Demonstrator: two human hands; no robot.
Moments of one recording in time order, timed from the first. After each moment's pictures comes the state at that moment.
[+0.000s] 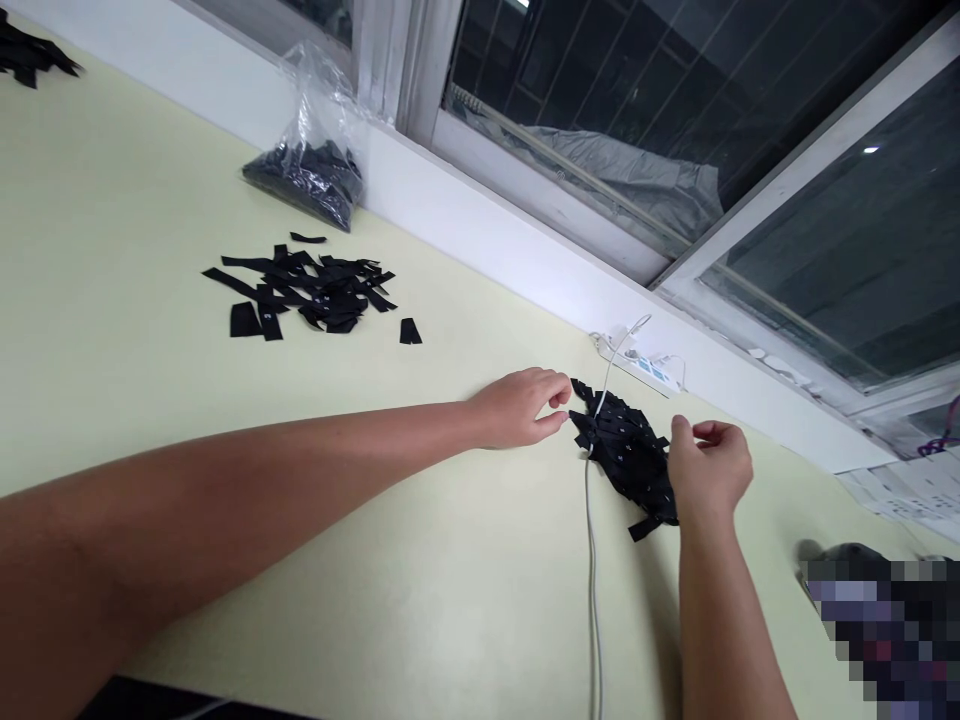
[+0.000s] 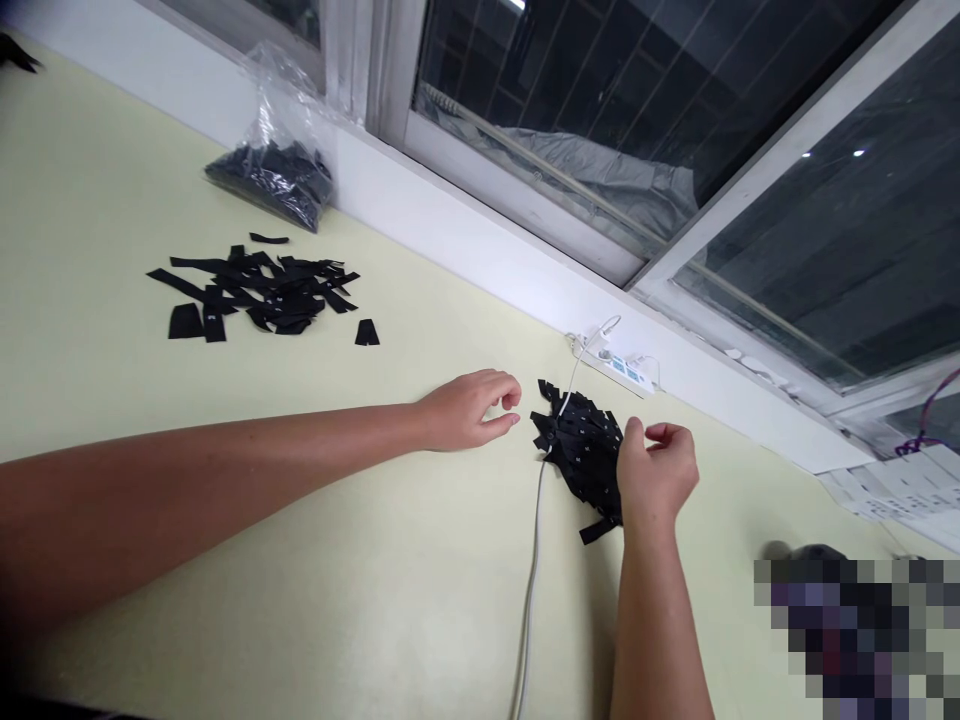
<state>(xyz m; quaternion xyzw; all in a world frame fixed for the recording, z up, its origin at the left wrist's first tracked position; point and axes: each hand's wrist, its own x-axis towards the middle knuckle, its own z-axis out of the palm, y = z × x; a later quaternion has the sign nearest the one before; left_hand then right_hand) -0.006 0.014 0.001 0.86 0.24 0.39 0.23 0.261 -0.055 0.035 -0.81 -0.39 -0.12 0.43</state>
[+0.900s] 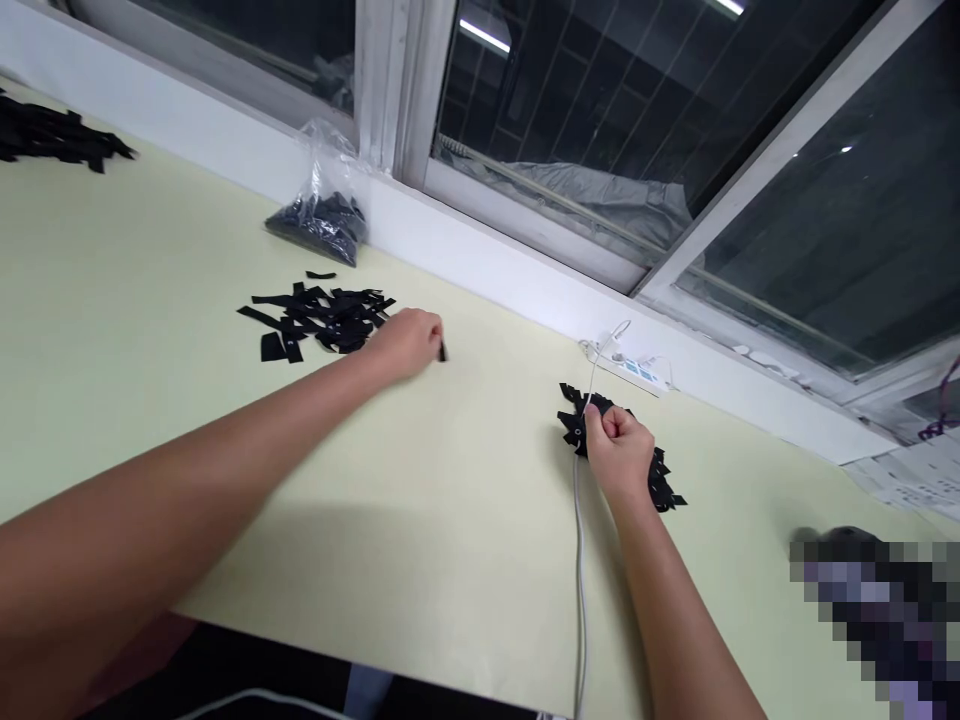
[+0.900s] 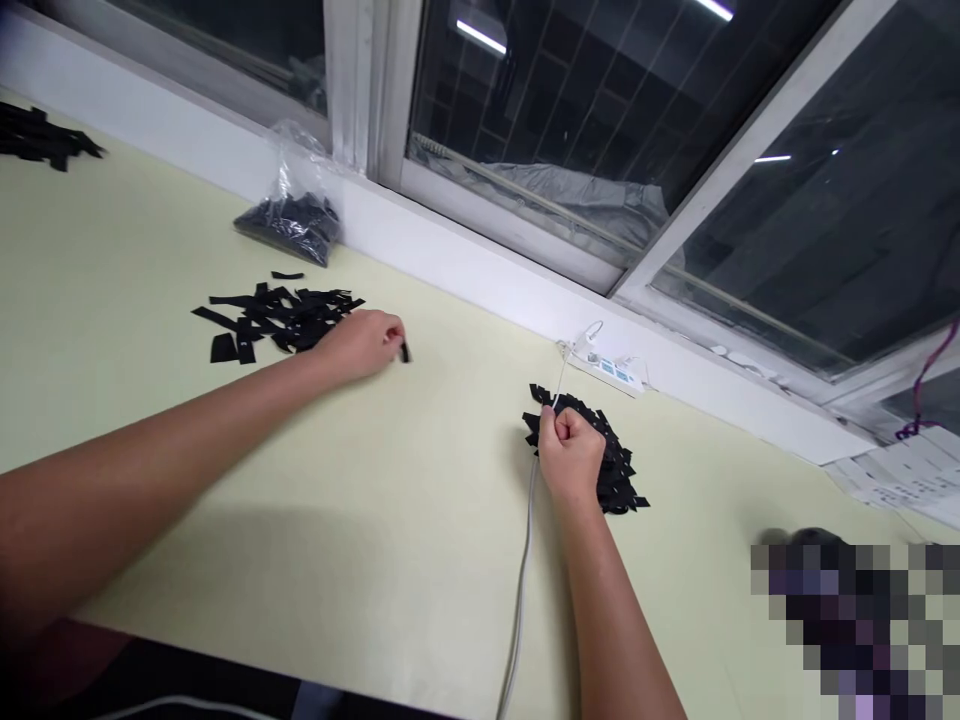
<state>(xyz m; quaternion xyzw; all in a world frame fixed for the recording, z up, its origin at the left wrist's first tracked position) -0.118 0.054 0.035 0.76 0.58 0.27 0.11 0.187 -0.060 0.016 -0.67 -0.57 0.02 0.47</state>
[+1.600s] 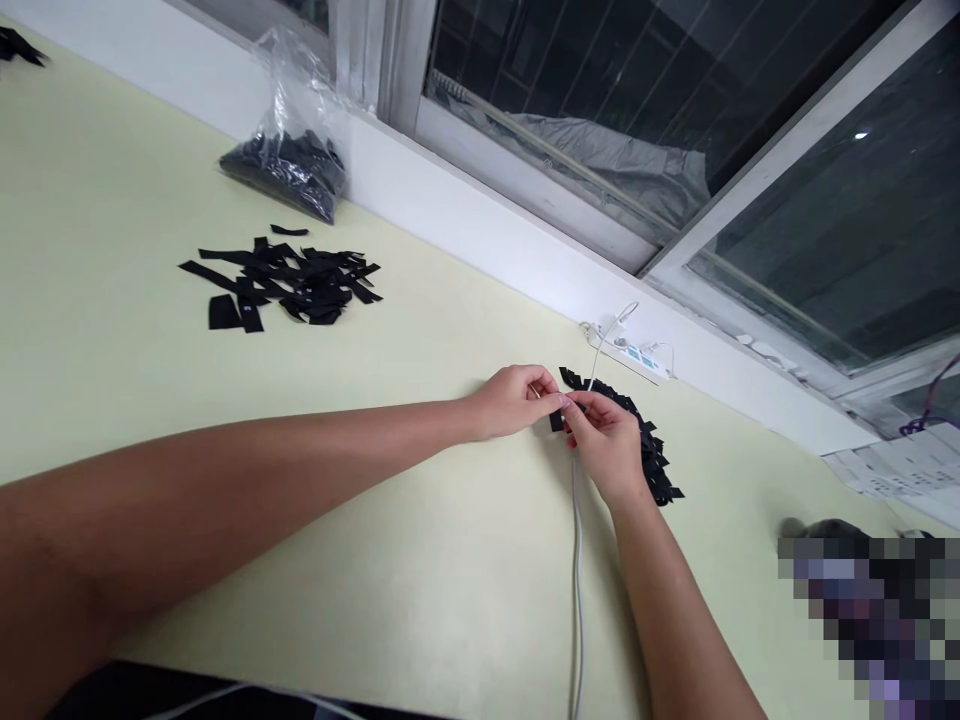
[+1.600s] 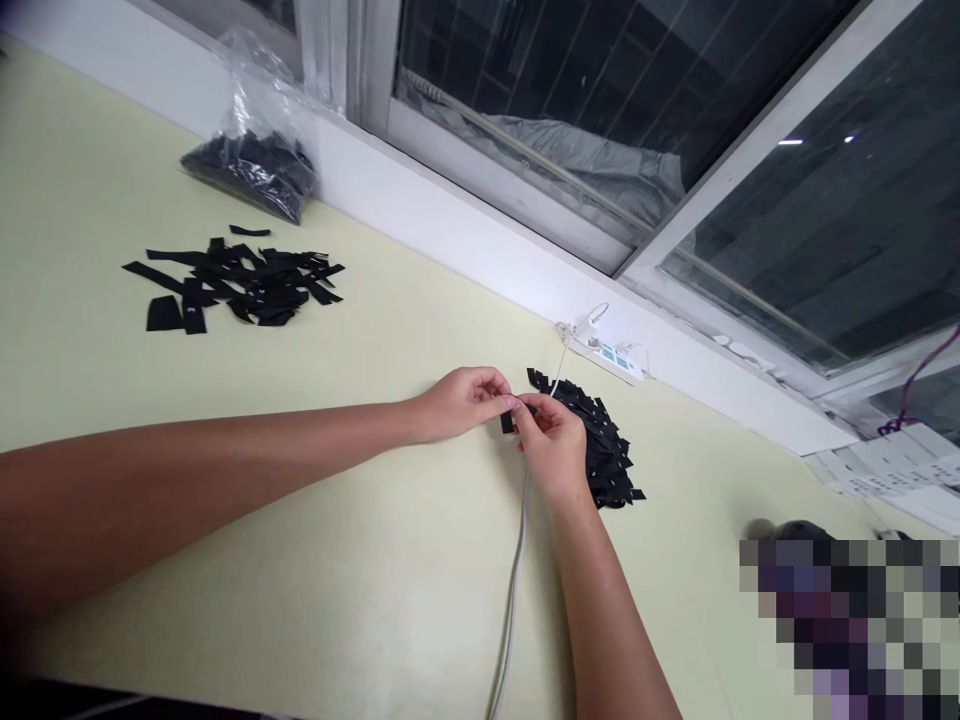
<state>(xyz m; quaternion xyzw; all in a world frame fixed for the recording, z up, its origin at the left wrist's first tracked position) 0.016 0.004 -0.004 0.69 0.27 0.41 0.53 0.181 -0.054 0.012 -0.61 -0.58 0.26 0.47</state>
